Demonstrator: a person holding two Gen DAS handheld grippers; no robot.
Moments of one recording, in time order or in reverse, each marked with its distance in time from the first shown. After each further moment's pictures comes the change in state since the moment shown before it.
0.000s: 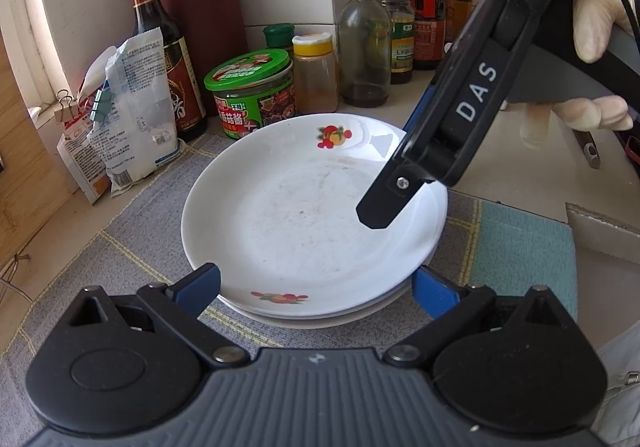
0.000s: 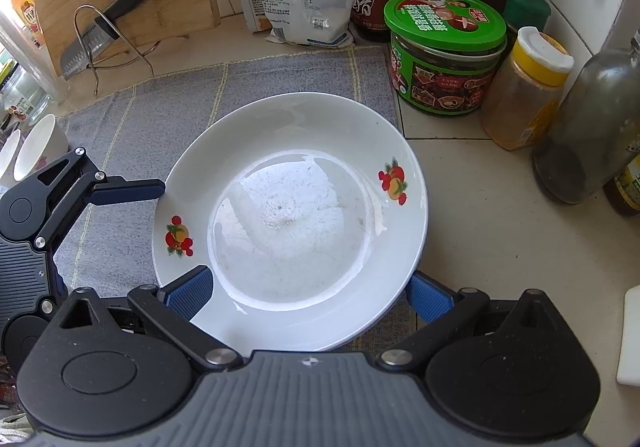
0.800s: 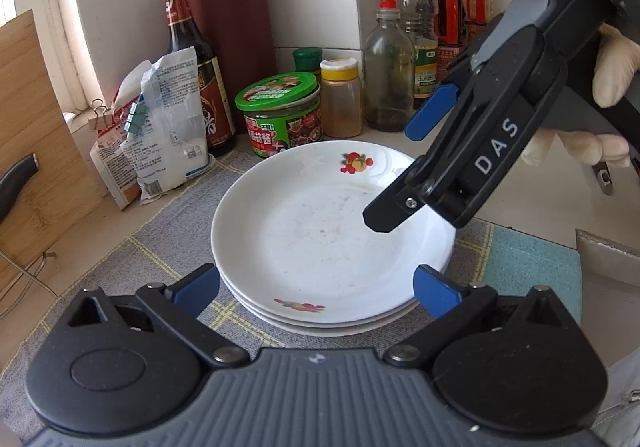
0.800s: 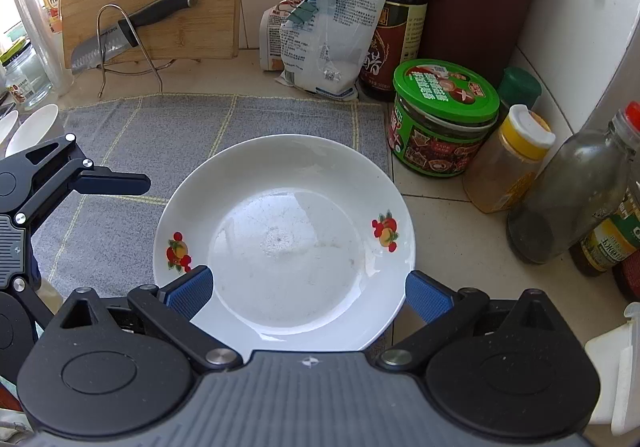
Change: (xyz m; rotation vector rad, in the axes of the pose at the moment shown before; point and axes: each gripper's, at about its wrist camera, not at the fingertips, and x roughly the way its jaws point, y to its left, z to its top) left arm -0.018 -0.001 0.003 -0.050 -0.063 0.083; right arm -0.017 0.022 -0.006 -0.152 -0.169 -0.113
